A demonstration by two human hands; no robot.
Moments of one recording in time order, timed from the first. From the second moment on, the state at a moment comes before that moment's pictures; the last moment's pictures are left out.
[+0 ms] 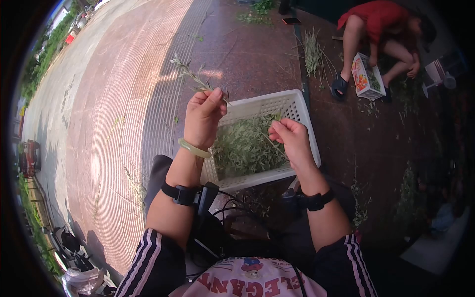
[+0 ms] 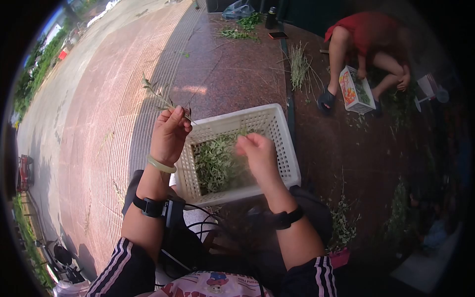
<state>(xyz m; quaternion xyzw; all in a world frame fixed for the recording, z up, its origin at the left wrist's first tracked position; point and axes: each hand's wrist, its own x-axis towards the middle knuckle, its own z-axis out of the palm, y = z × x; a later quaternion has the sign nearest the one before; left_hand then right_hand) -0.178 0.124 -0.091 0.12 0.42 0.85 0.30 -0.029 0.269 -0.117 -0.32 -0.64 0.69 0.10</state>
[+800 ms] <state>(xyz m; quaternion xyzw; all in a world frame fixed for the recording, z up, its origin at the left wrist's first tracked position) -0.144 0.140 -0.095 0.13 0.51 0.77 0.36 -0.030 0.249 -0.103 -0.26 -0.52 0.80 0.12</state>
